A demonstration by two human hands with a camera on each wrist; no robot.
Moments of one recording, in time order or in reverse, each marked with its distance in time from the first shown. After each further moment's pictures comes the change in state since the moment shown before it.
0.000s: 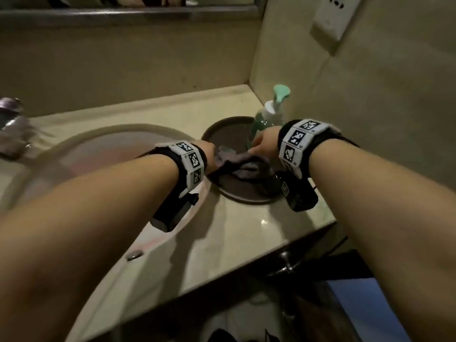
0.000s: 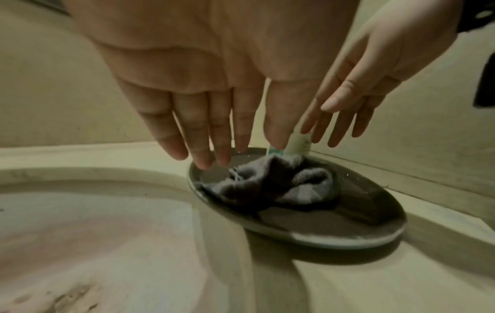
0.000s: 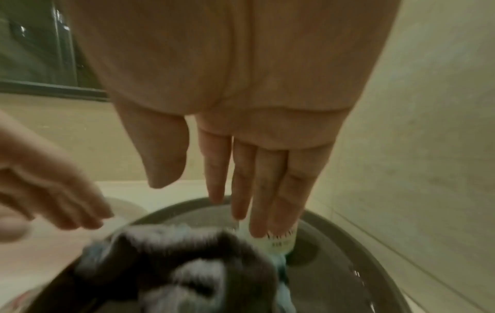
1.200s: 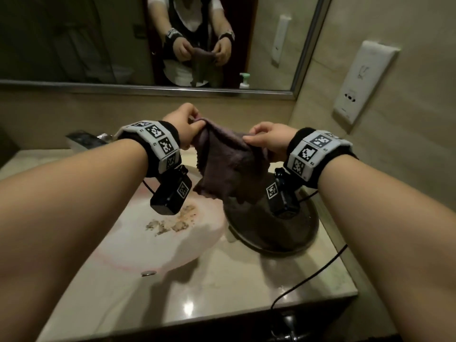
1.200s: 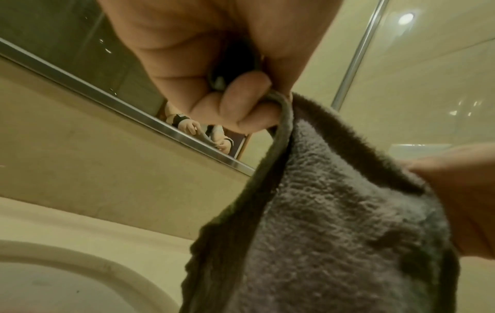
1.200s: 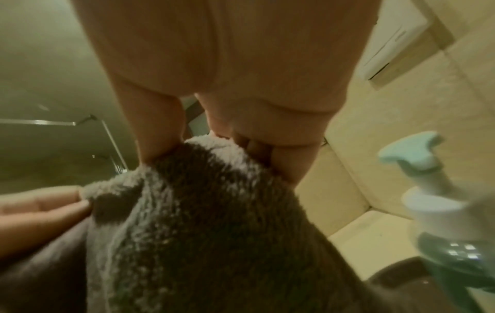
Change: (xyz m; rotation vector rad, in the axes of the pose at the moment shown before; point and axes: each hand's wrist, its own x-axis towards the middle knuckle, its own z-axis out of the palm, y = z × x) left_hand -0.080 -0.064 -0.106 -0.805 0.642 -0.282; right_hand -0.041 -0.035 -0.095 0.905 0.096 -0.296
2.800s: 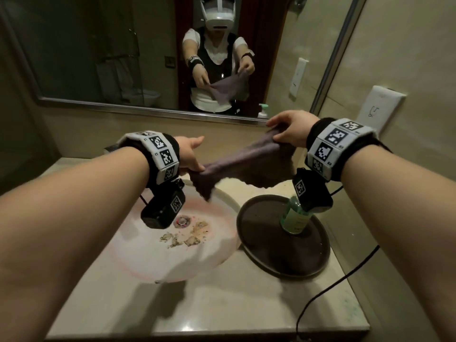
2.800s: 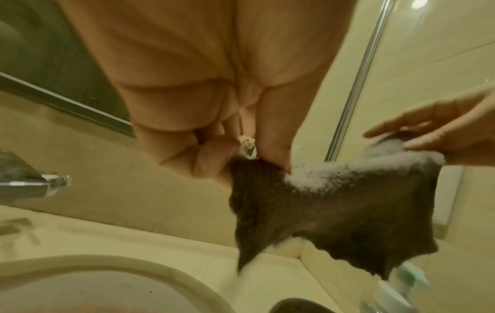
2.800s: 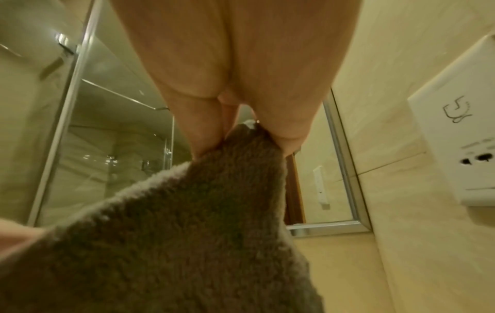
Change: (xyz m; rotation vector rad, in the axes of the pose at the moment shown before) left_hand -0.034 -0.015 -0.048 0.115 -0.252 -0.183; right_hand -0.026 -0.064 -0.027 -0.583 0.267 -0.251
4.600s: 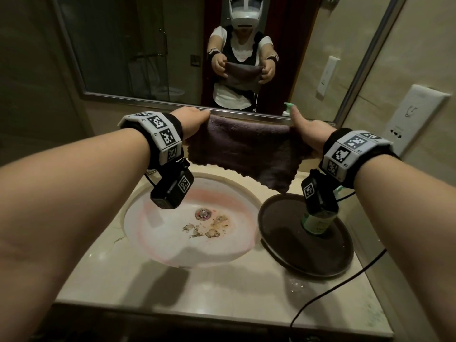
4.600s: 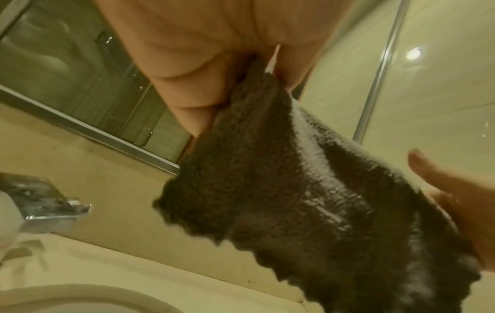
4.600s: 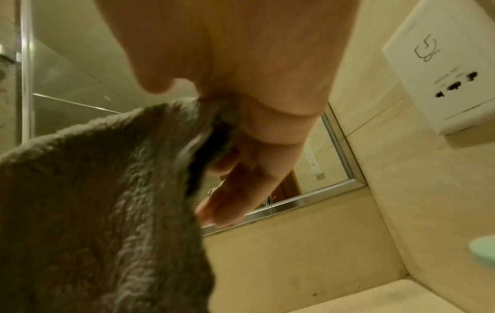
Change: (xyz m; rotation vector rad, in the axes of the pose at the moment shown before) left_hand -0.039 -0.006 -0.042 -0.185 0.303 -0.001; right_hand 0.006 -0.012 0.029 0.413 -0.121 0.231
